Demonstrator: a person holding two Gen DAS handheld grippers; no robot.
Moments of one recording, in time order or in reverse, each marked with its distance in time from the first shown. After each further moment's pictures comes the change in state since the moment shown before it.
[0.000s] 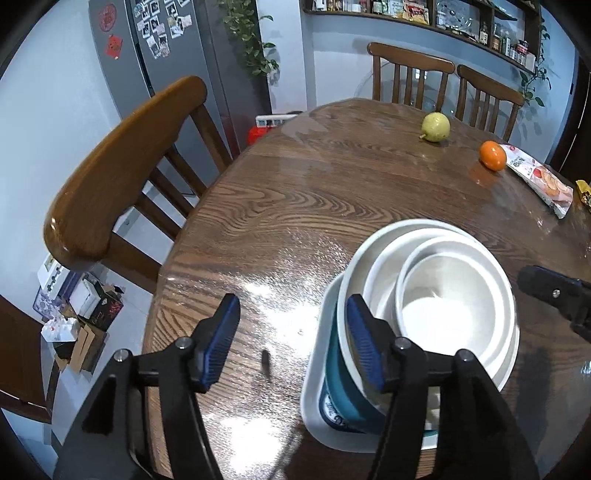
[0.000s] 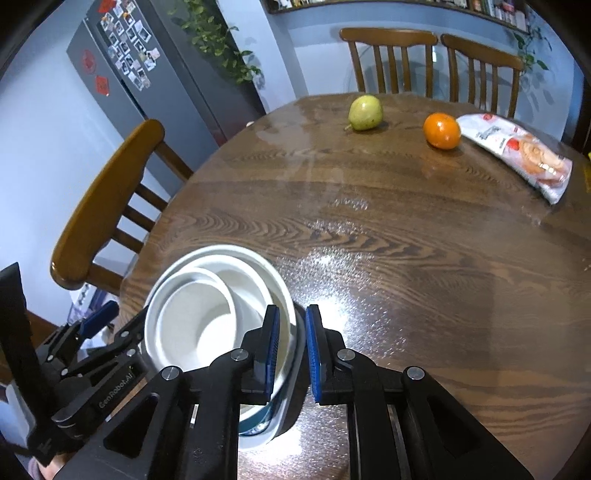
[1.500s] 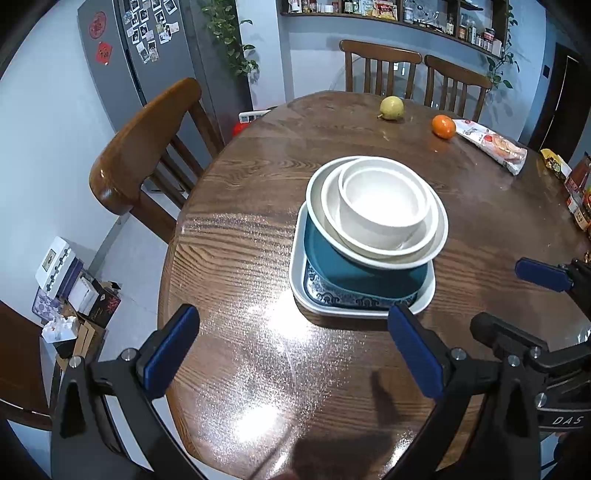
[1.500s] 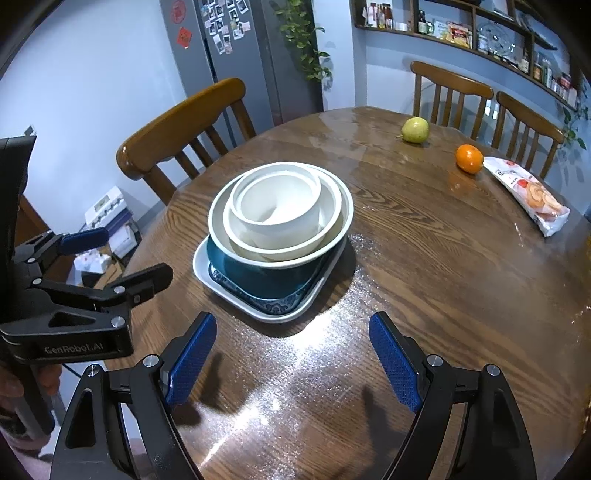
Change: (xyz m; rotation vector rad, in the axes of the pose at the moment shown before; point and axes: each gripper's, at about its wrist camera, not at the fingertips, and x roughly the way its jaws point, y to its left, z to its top) left arm -0.071 0.005 -0.064 0.066 0.021 -0.070; right arm -0.063 0.034 -0.097 -0.308 -0.017 0.031
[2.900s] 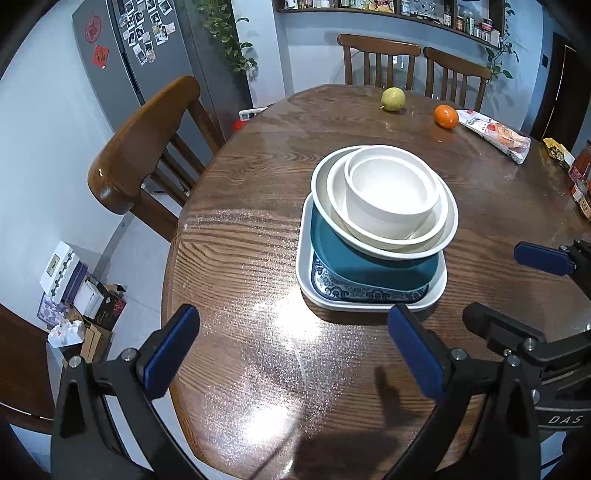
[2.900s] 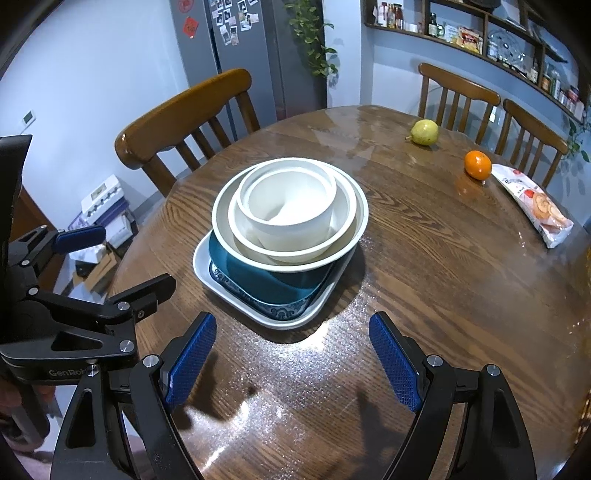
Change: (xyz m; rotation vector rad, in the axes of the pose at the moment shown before) left arm 0.008 0.003 -0.002 0.032 0.010 0.019; right arm 0.012 0.014 0.004 -0.033 0.021 -0.026
